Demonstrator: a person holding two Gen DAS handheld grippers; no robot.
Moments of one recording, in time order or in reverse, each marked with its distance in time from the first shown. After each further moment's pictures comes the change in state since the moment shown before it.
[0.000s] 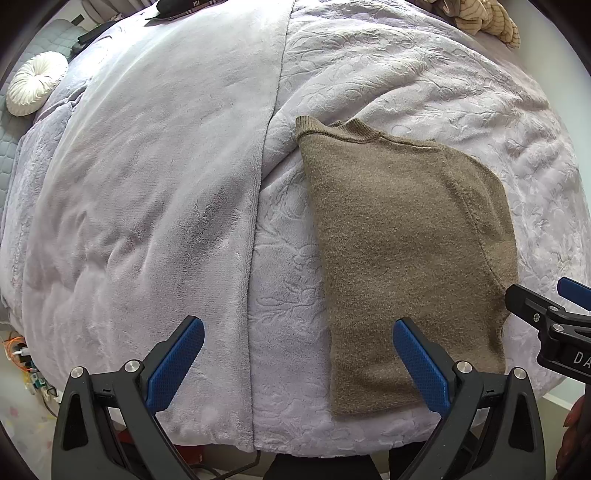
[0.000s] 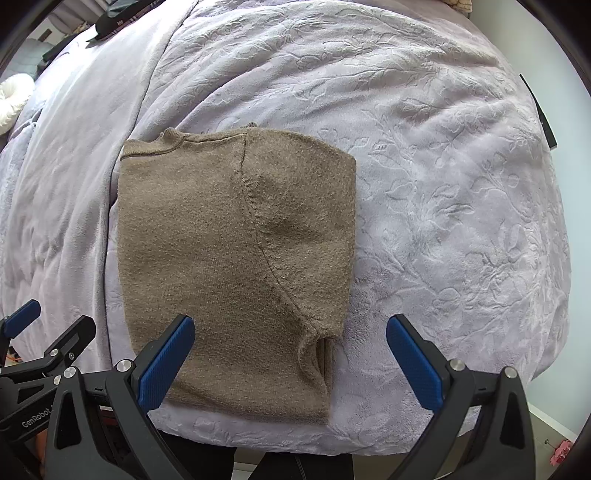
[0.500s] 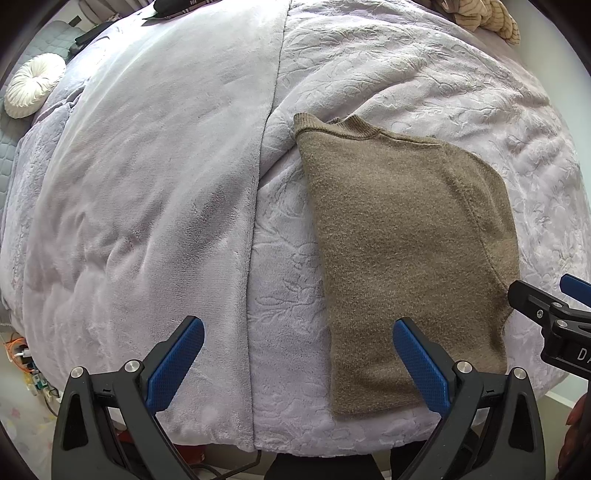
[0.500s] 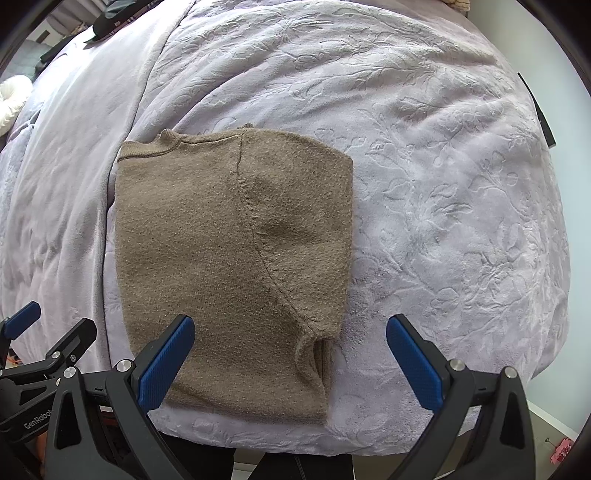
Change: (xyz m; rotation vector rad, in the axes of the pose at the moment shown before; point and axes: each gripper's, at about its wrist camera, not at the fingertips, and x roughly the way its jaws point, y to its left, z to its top) left arm 0.003 -0.001 0.000 0.007 0.010 0.004; right arm 0.000 -0.001 0.001 0.002 0.001 -0.005
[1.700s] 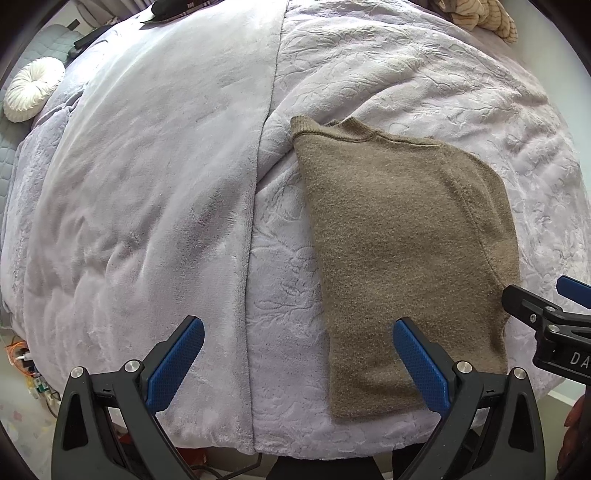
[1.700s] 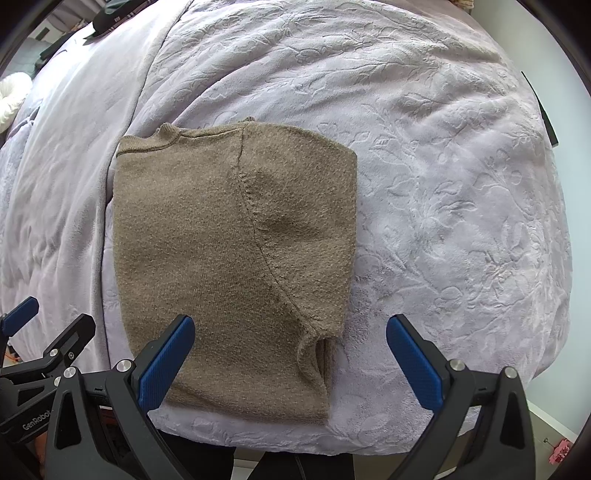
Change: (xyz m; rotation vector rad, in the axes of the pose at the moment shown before) left arm 0.000 -0.001 0.001 0.022 -0.007 -0.004; right arm 0.006 0.001 0.001 -0.006 0.016 0.001
